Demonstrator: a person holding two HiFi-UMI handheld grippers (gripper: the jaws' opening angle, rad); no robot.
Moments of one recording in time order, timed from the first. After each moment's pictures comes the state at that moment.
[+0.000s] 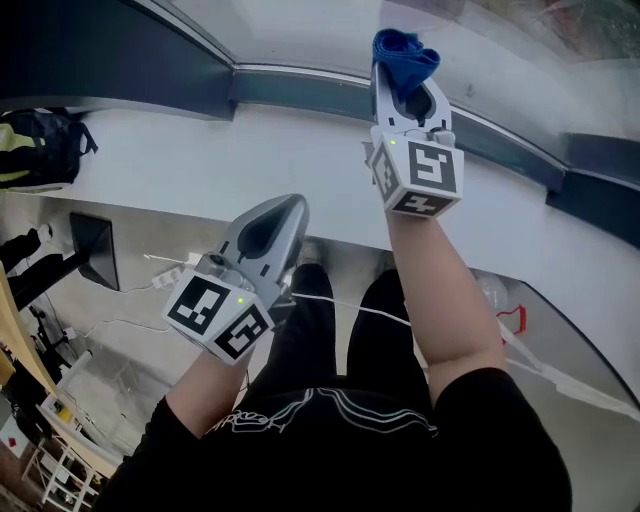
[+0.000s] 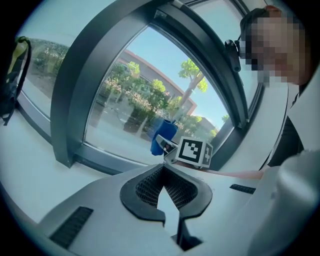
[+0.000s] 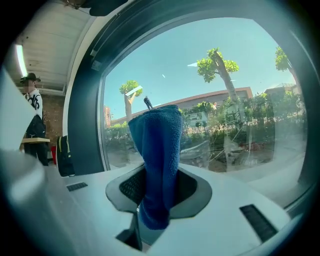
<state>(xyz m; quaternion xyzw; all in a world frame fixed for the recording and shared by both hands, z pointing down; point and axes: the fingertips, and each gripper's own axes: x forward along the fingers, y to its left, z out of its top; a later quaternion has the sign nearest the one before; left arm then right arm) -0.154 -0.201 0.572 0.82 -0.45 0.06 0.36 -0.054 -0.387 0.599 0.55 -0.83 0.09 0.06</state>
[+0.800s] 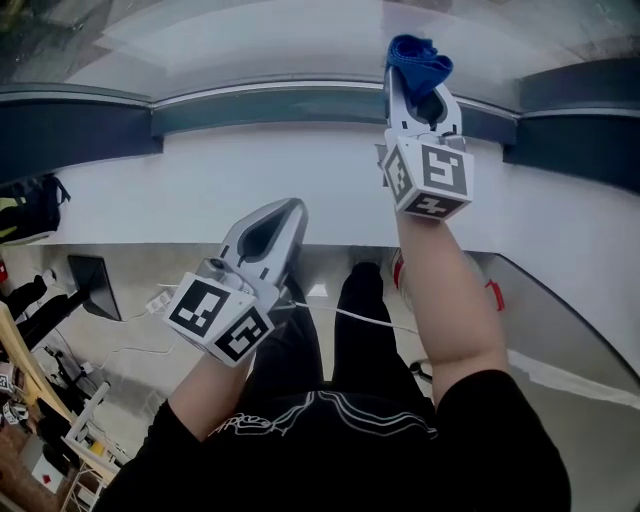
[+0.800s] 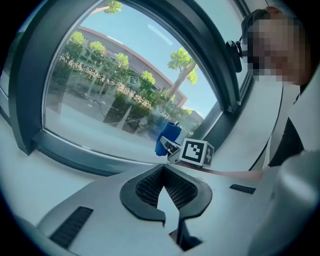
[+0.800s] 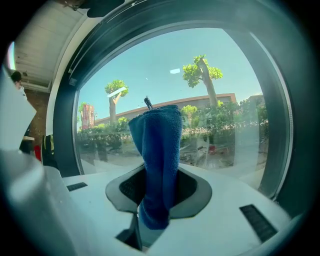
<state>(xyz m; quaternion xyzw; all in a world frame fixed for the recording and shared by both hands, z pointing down) 0.036 -0.191 0.570 0.85 -0.38 0.08 0.36 0.187 -0.360 0.596 0.63 -0.77 0.09 0.05</state>
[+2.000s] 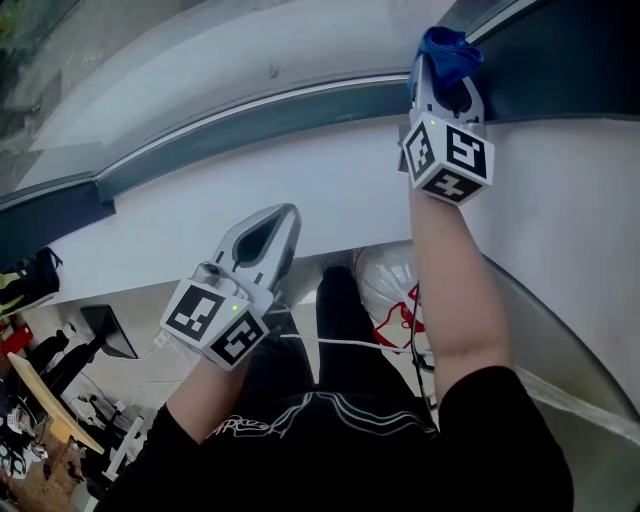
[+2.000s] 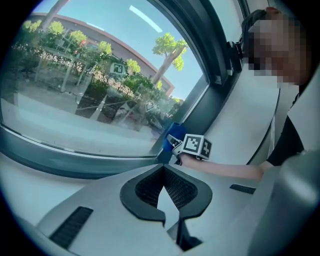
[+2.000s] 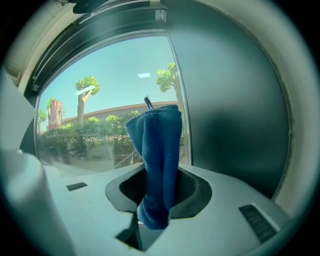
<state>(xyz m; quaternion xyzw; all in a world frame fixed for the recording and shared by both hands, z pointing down) 0.240 -0.190 0.589 0.88 -0.30 0.13 0.35 0.482 -0.336 0.616 0.75 -0.65 0.10 0.05</state>
